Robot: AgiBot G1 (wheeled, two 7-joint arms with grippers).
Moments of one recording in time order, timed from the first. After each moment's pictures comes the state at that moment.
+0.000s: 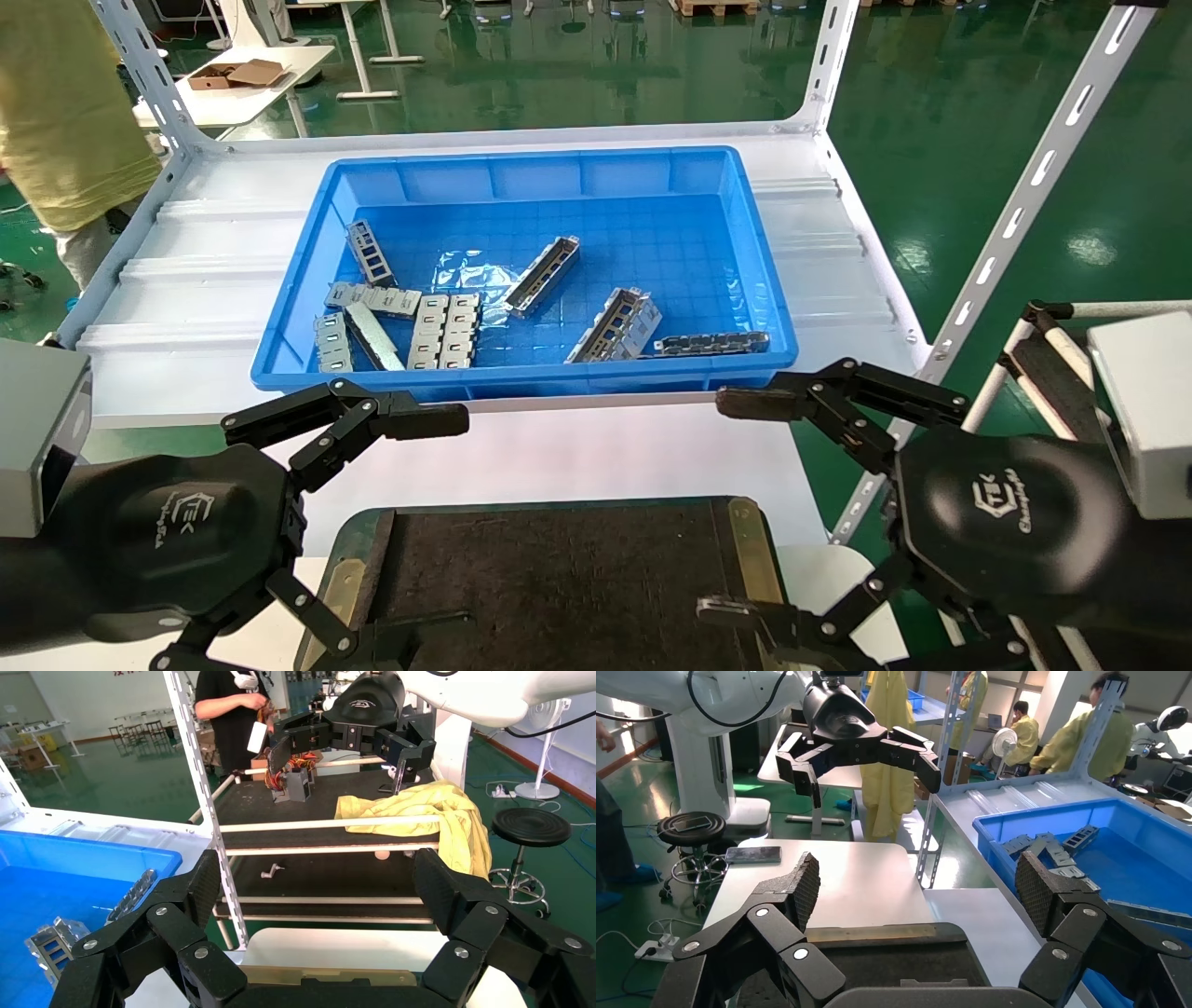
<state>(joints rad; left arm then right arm) -1.07 0.61 0.28 -1.28 0.73 1.49 -0.19 1.09 -0.58 -0.35 1.27 -0.68 -1.47 0.15</state>
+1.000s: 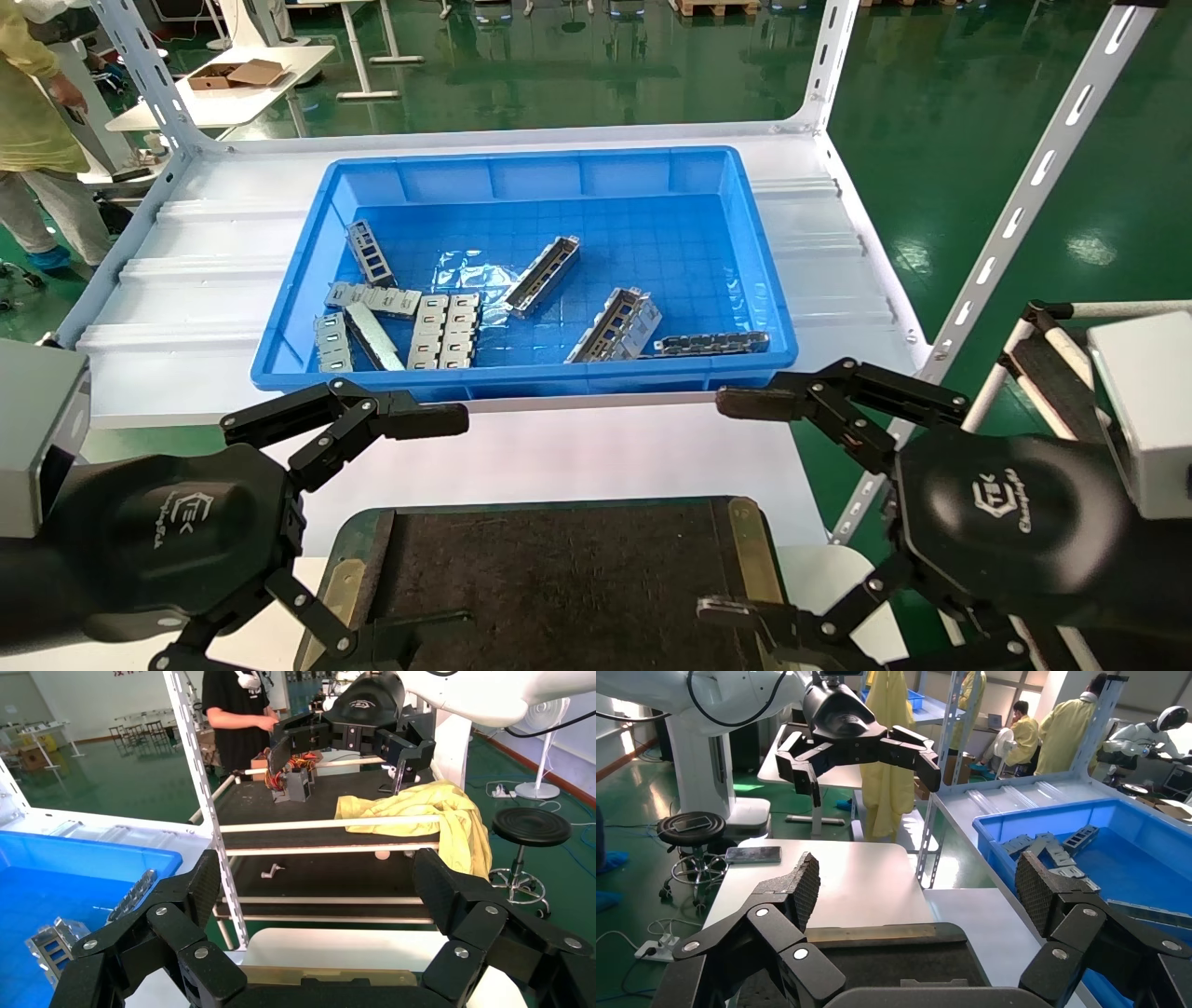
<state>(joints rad) -1.08 0.61 0.28 -1.28 0.74 1.49 -0.19 1.09 -0.58 -0.35 1.27 -0.68 -1.47 0.15</state>
